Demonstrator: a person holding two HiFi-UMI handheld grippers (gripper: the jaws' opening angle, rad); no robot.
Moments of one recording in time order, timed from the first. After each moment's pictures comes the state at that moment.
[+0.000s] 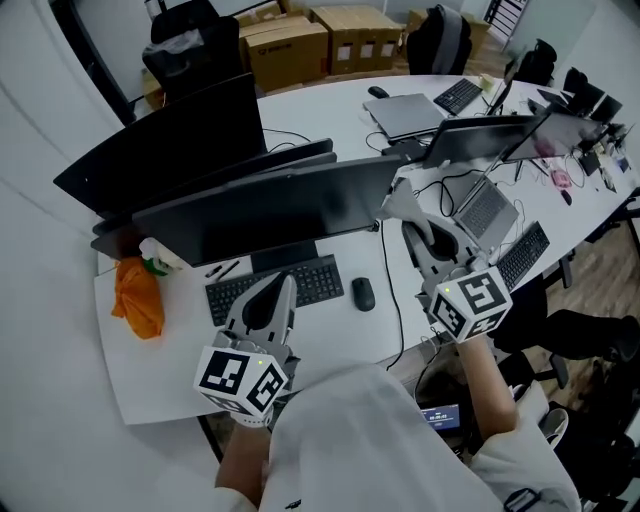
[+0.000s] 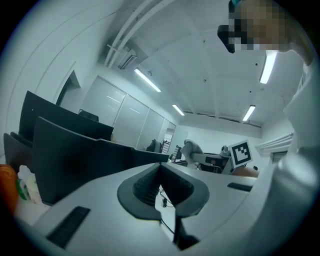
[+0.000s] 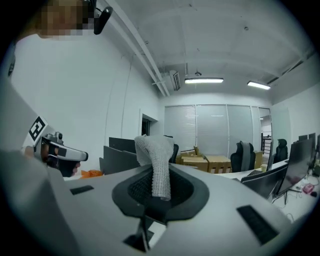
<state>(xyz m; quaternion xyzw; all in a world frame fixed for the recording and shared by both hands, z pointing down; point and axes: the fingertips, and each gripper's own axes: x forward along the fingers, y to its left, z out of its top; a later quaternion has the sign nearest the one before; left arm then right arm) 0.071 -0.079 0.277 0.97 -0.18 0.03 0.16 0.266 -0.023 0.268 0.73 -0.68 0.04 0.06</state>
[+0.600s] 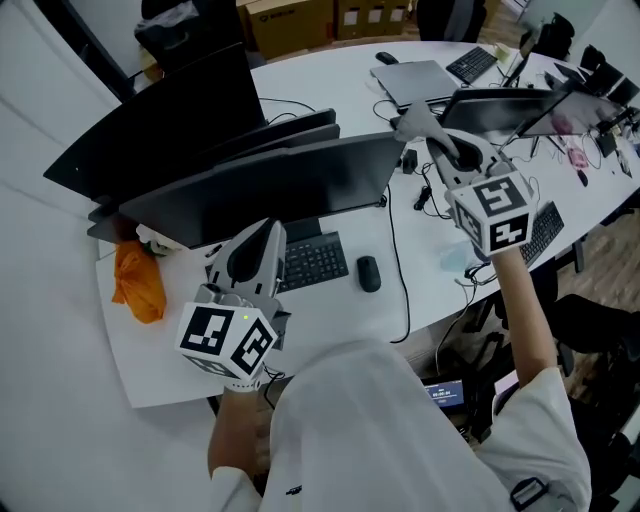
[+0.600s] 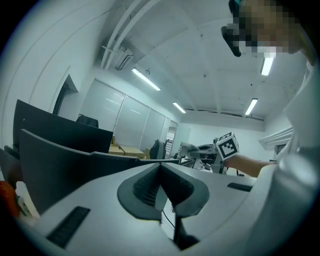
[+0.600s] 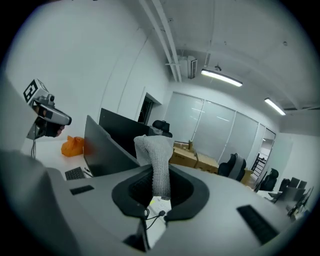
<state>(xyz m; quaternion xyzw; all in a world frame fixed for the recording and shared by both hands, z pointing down) 0.109 -0.129 0.266 0.97 -0.19 0.04 0.13 0.372 -0.088 0.267 0.72 -0.65 0.02 0.24</state>
